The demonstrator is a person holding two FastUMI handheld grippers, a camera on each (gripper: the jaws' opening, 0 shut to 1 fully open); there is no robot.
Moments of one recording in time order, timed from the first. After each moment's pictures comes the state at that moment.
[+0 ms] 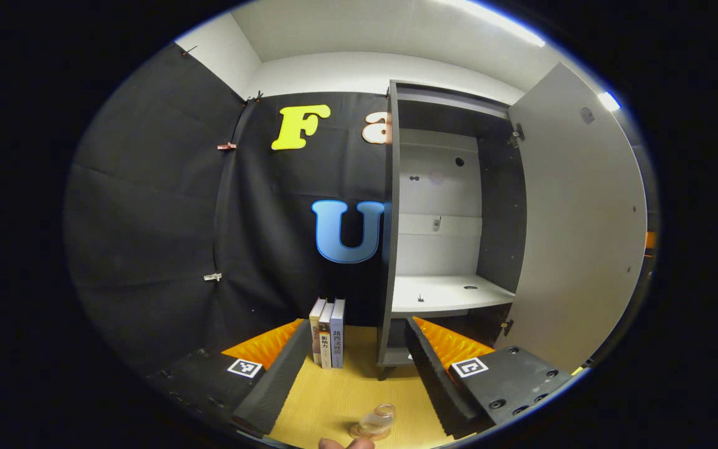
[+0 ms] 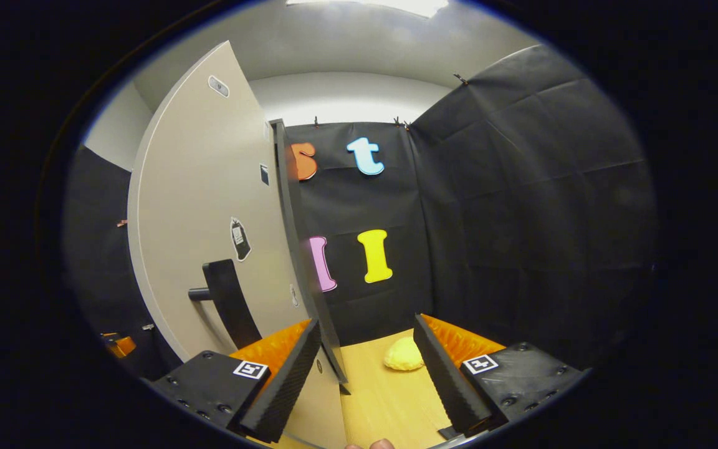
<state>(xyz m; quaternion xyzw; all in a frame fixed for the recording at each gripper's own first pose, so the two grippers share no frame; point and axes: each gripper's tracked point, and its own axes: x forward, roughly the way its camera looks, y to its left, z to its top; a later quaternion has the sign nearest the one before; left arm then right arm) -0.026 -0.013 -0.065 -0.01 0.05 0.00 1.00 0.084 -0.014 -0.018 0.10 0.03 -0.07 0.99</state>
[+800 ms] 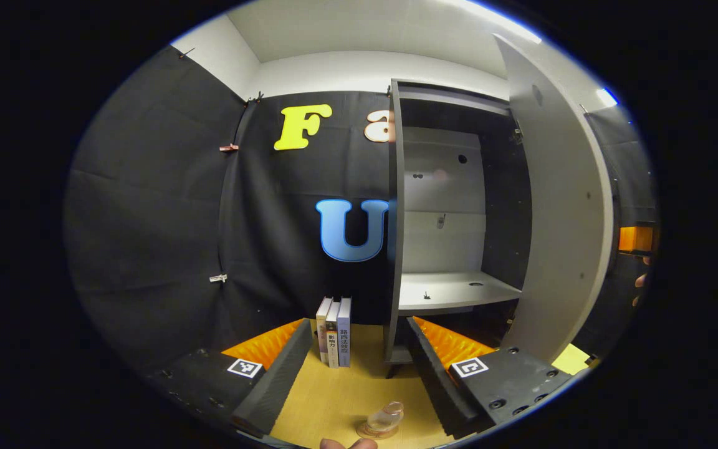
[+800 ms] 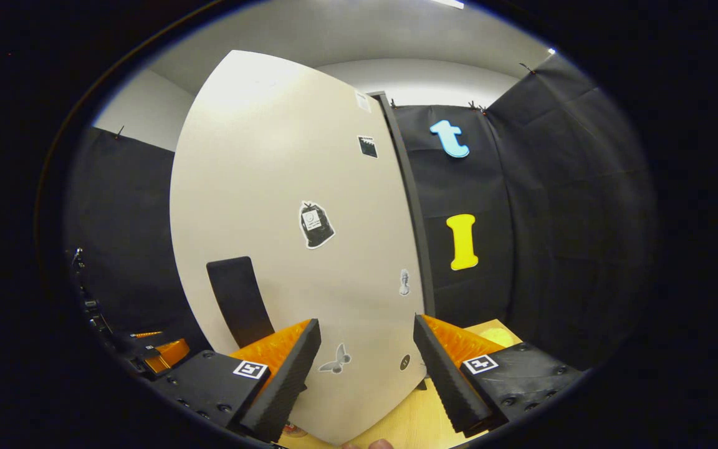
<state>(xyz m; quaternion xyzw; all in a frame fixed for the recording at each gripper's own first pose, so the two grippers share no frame) -0.031 -0.001 -0.063 0.00 0.05 0.01 1.00 0.125 0.157 -0.026 0.10 0.06 0.09 0.99</state>
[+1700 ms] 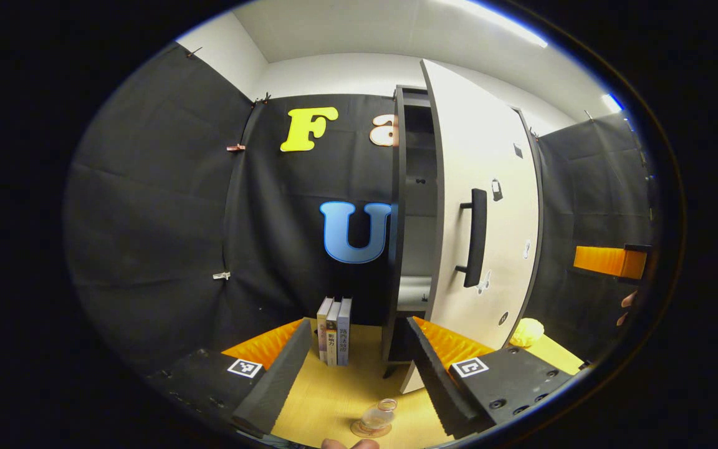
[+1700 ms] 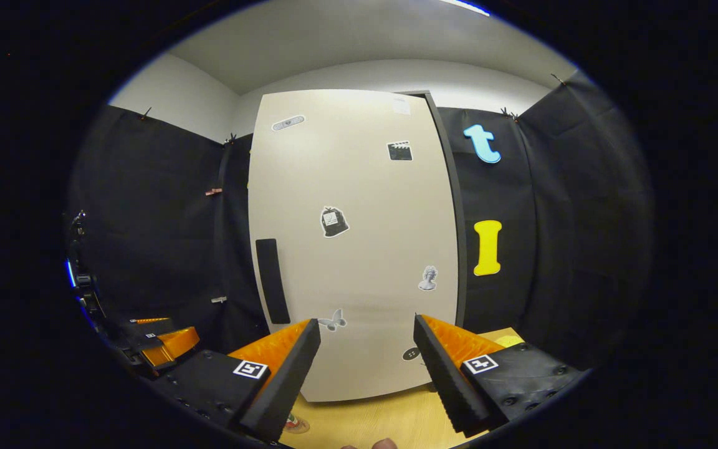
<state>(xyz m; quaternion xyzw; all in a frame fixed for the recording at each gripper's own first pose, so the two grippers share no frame) -0.045 -0.006 -0.057 -0.02 0.04 0.02 1.00 0.106 0.192 -0.031 0.07 0.05 0.13 0.99</state>
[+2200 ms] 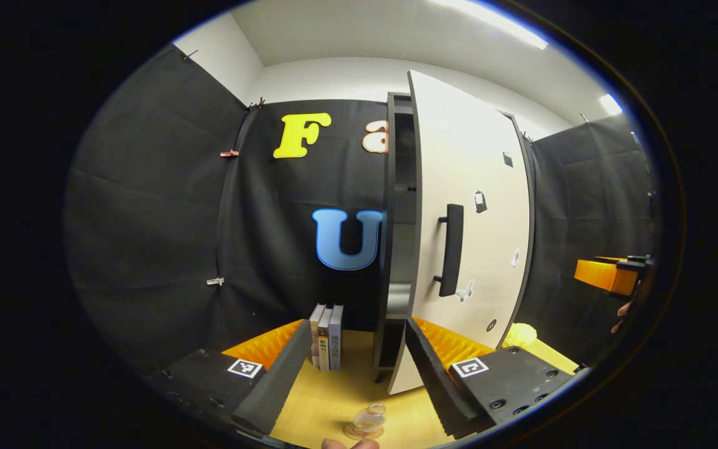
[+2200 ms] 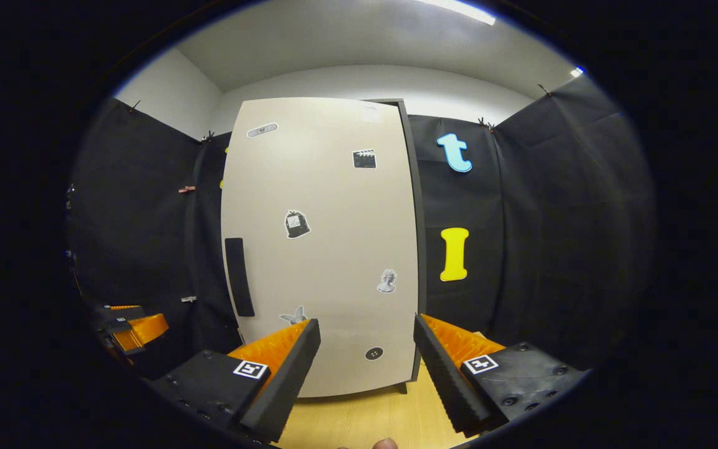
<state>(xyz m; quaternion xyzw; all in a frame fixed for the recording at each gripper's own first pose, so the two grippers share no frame) -0.047 -0.026 -0.039 -0.02 0.04 0.00 1.00 0.102 0.152 -0.036 0.05 0.04 0.06 1.00</state>
